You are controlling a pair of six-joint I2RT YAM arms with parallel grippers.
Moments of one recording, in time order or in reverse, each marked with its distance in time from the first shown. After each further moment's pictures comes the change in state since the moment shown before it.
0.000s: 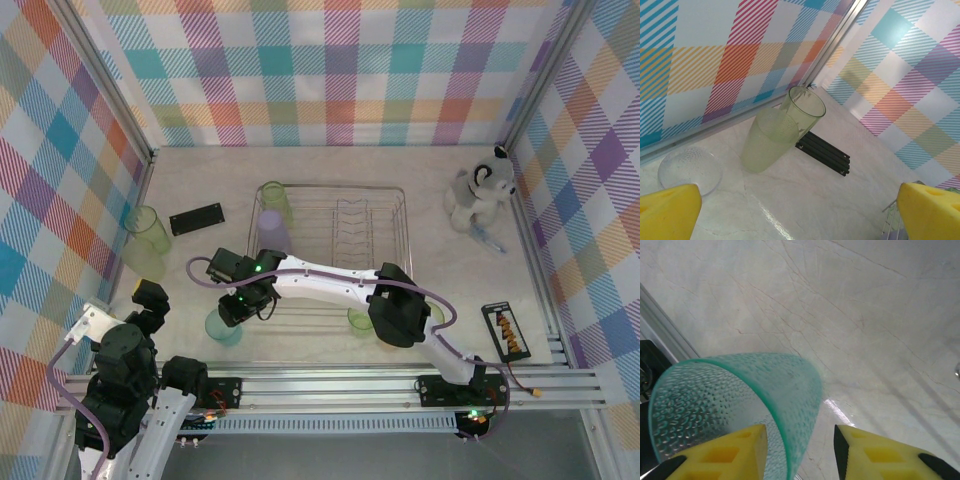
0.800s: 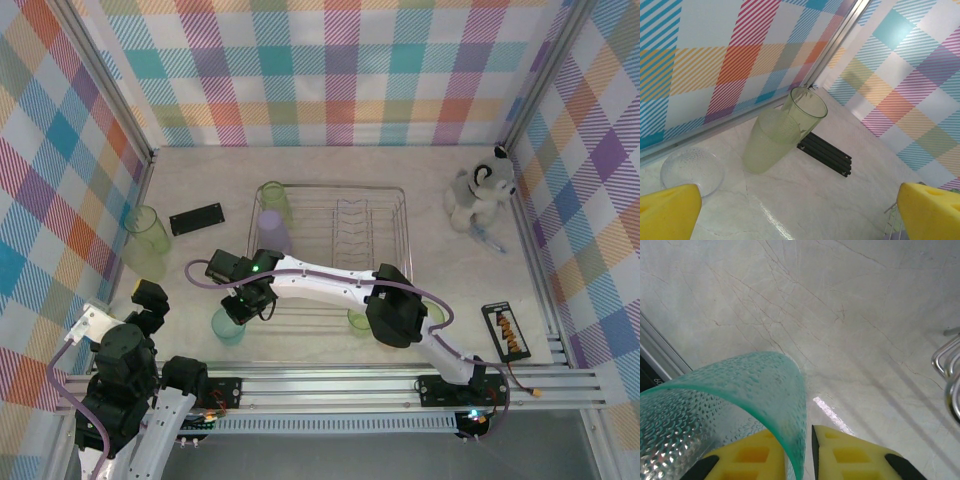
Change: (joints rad) left arm 0.000 0.000 0.000 -0.002 -0.008 0.000; right arm 0.004 0.025 0.045 -0.076 0.044 -0.026
